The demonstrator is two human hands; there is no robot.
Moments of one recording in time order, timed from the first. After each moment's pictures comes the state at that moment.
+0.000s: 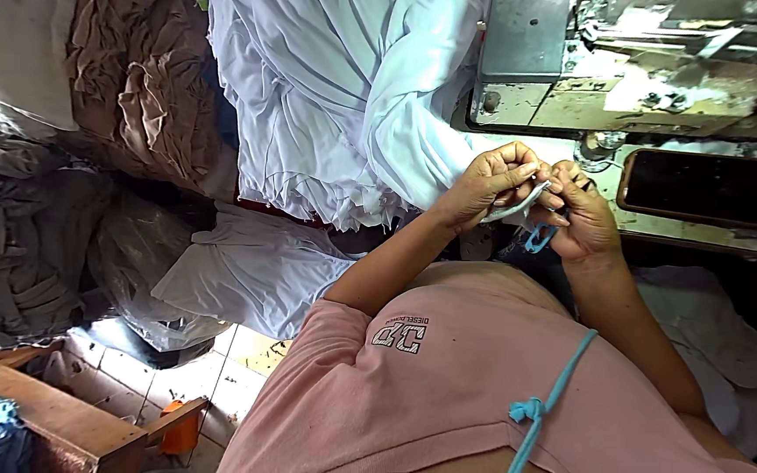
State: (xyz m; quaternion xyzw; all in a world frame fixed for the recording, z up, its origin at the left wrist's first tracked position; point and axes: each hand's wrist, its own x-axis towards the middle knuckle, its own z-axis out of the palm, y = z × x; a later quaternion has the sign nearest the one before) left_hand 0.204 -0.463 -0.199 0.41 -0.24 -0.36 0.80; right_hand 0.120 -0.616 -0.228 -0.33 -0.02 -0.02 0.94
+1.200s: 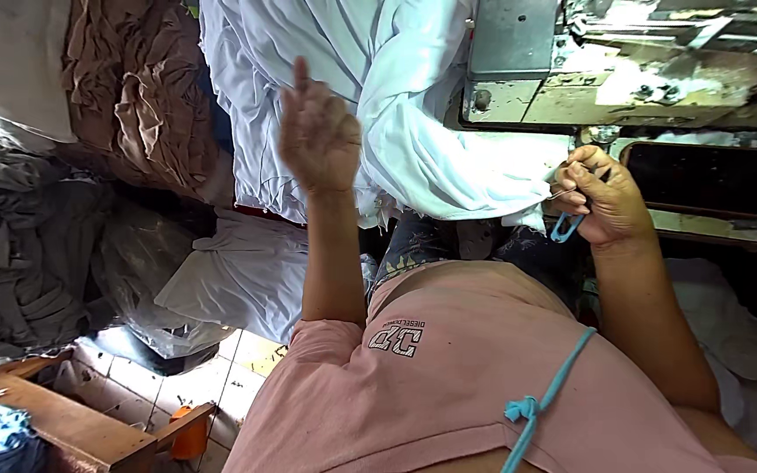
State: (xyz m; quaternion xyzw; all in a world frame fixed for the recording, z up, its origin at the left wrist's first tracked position) left_hand 0.277 -0.330 -0.161 0.25 -0.23 -0.05 0.94; right_hand 0.126 -0.661 -0.238 -0.50 -0.02 -0.02 0.86
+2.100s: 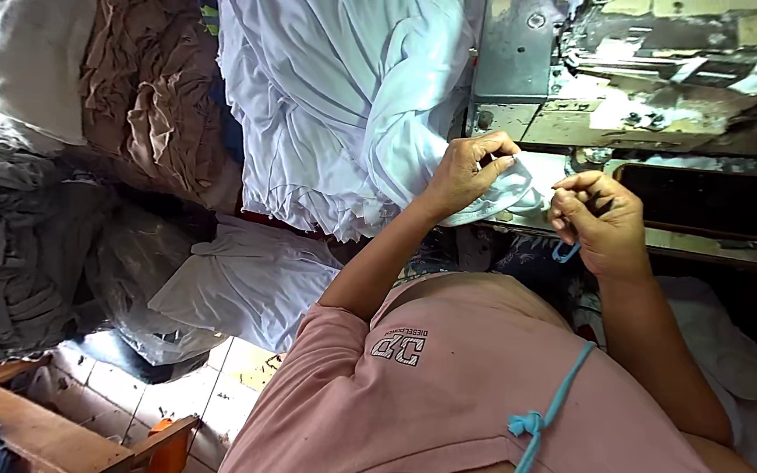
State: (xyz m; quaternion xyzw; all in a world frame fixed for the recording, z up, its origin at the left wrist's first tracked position) left_hand 0.244 -0.451 -0.191 0.69 -0.45 0.00 0.57; right_hand 0.107 -0.632 -0.202 -0.69 -0.01 -0.14 0.71
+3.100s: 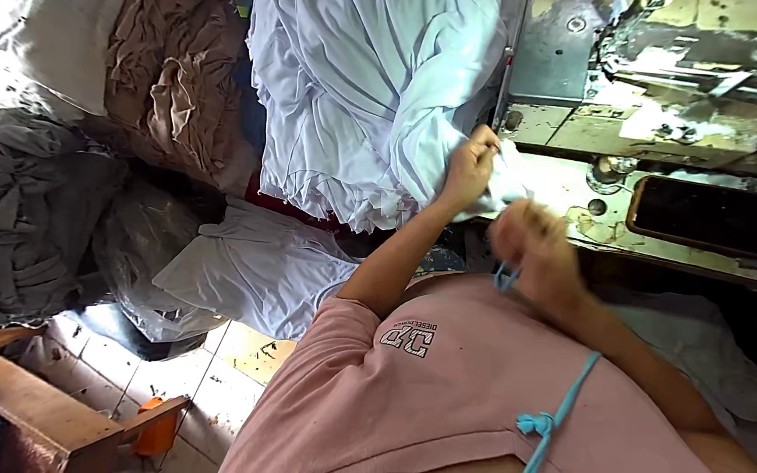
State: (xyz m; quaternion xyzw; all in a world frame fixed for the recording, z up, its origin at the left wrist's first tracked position) left_hand 0.257 -0.448 -0.232 0.74 -0.28 0.01 0.61; right_hand 0.107 -0.547 -0.193 -0.62 -0.05 -0.02 0.78
